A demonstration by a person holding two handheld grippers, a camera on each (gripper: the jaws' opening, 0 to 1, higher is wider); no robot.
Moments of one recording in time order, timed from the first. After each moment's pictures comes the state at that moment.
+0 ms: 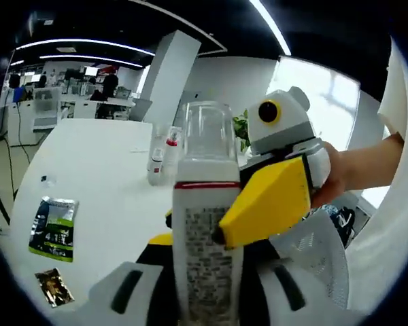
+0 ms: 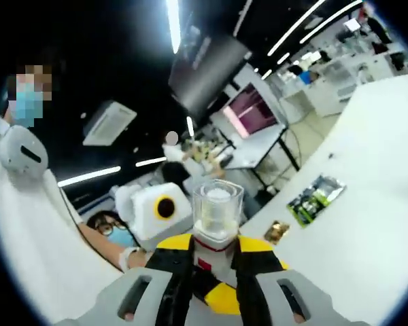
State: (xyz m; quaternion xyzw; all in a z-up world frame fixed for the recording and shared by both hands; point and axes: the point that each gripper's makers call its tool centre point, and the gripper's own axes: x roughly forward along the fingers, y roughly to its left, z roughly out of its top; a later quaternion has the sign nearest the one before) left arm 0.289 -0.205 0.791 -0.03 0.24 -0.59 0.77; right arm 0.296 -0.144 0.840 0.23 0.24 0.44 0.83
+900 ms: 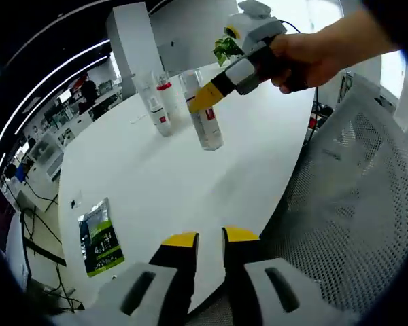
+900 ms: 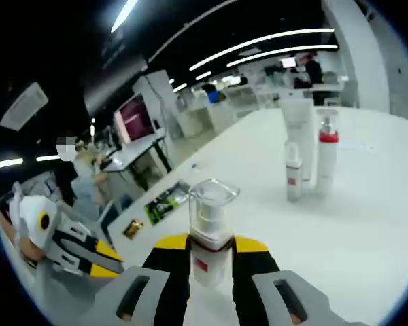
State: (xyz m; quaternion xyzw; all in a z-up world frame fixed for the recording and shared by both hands) left arm 0.301 -0.179 0.710 0.30 0.25 -0.55 0.74; right arm 0.345 -0.330 0.739 0.09 0.29 0.11 0.95
